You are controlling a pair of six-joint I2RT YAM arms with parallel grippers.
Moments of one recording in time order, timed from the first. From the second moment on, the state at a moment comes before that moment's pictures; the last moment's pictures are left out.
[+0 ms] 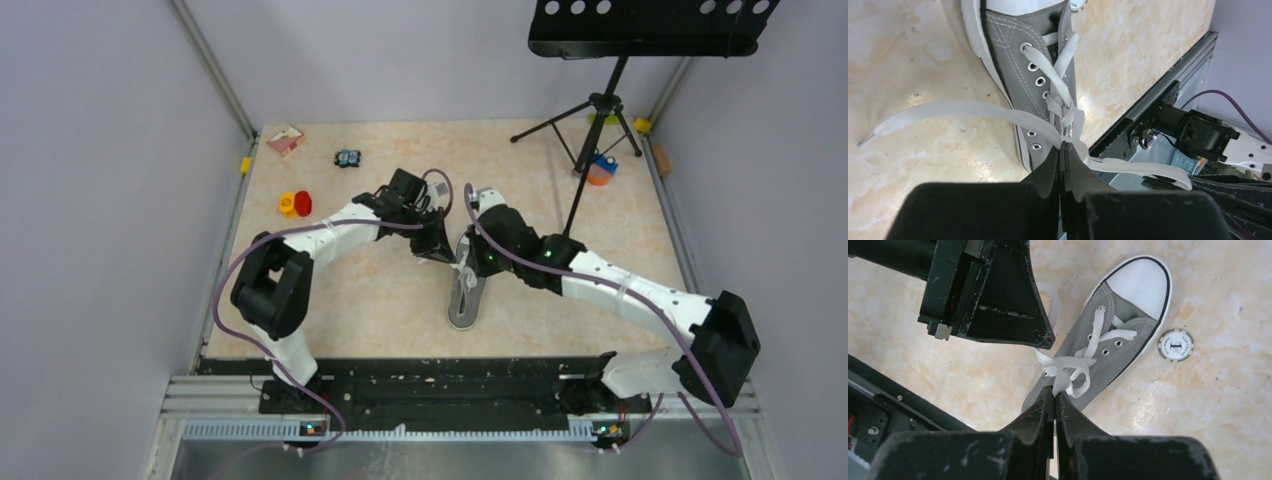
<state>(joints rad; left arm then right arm) -0.57 1.76 1.25 -0.45 0.60 -0.57 0.87 1.28 1.01 -0.47 0.17 0.46</state>
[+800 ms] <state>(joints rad) -0.57 1.76 1.25 -0.53 0.58 -0.49 0.87 1.20 0.80 -0.18 0.16 0.09</state>
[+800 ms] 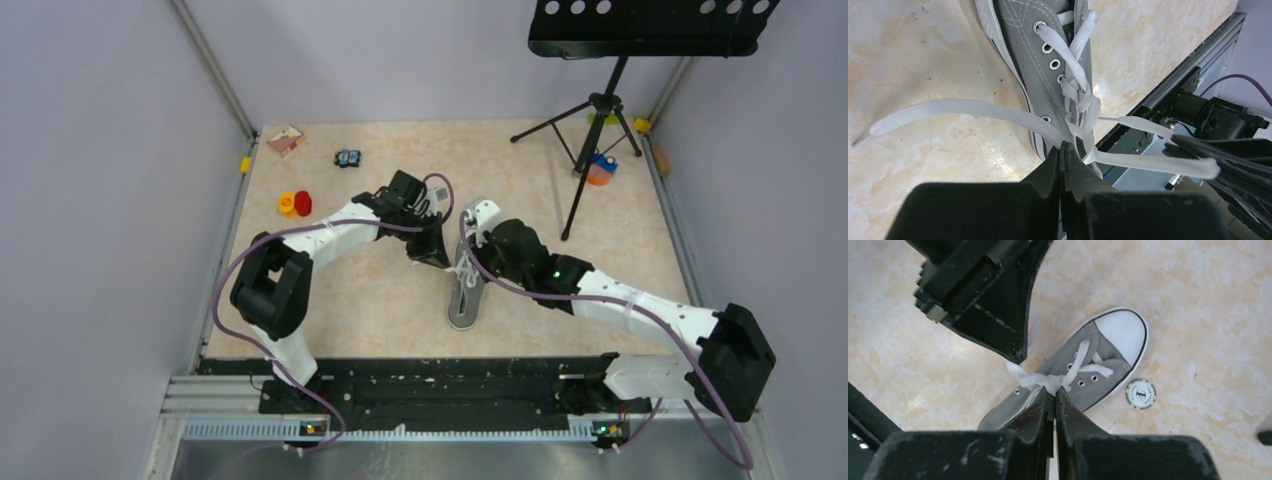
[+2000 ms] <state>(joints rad) -0.60 1.76 1.33 -0.53 0.59 -0.48 0.83 1.37 0.91 -0.44 0.08 0.32</state>
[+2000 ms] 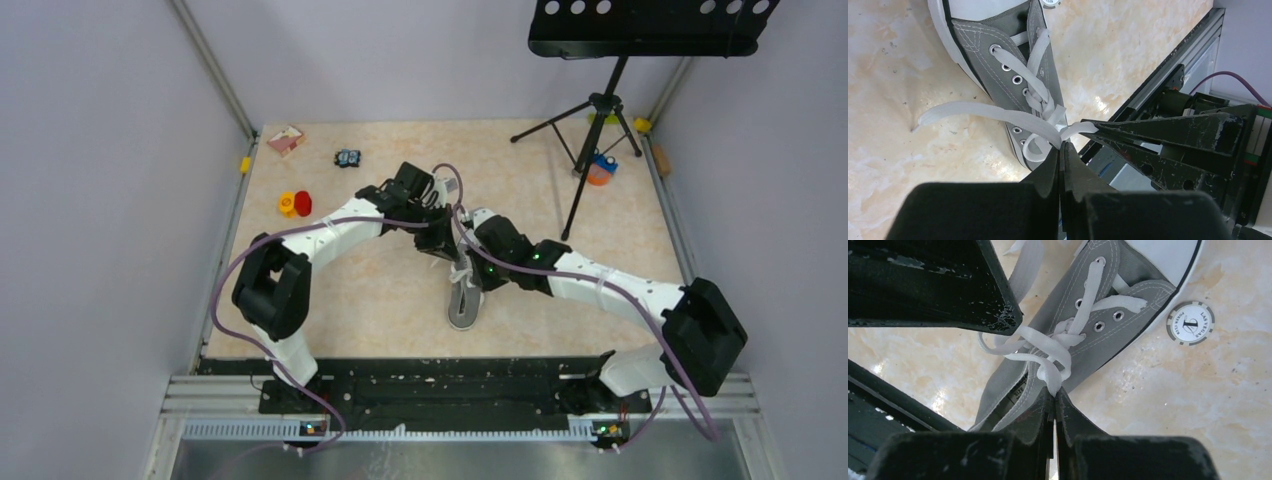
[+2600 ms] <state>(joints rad) -0.60 1.76 1.33 -0.54 0.59 -0.47 0.76 1.38 0.89 -0.37 0.00 0.31</state>
